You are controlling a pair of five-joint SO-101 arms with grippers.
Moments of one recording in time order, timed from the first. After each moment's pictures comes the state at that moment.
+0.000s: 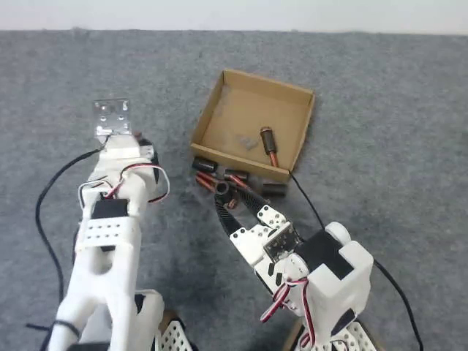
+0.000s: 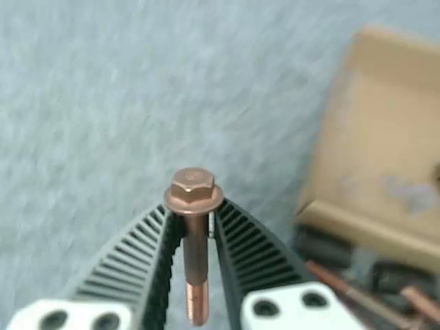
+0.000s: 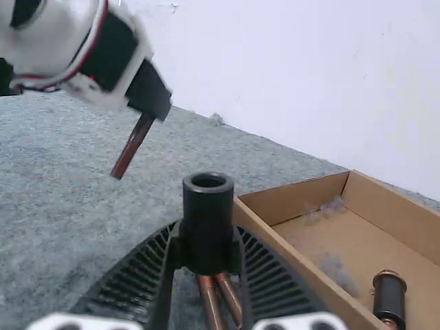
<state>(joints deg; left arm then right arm) -10.1 -36.8 64.5 21.8 4.9 -42.6 16.7 91.9 -99.3 5.7</state>
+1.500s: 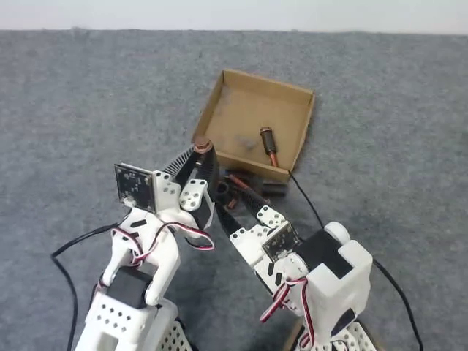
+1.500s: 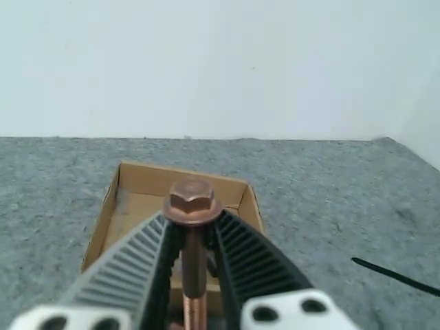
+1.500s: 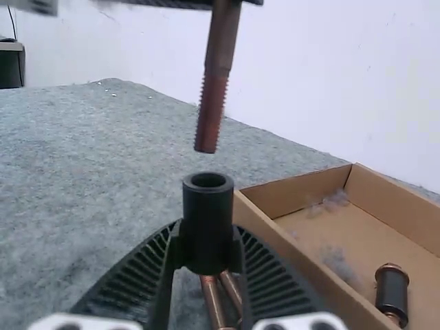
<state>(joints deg) 16.4 -85.5 82.4 26.2 17.6 -42.6 17.1 91.4 -98.3 5.7</state>
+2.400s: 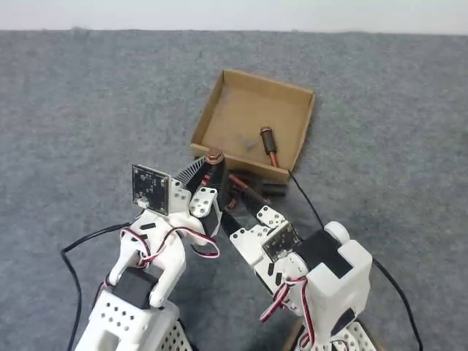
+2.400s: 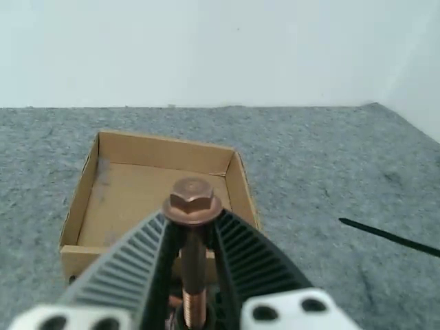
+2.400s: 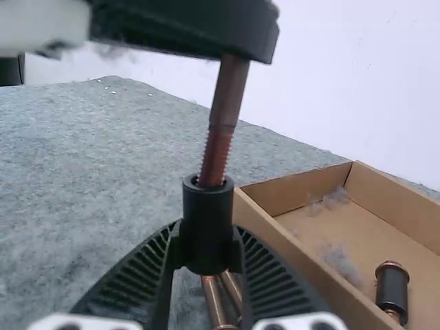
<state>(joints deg) 20.0 -85.5 85.1 27.8 17.5 -42.6 17.1 91.4 -98.3 5.7</state>
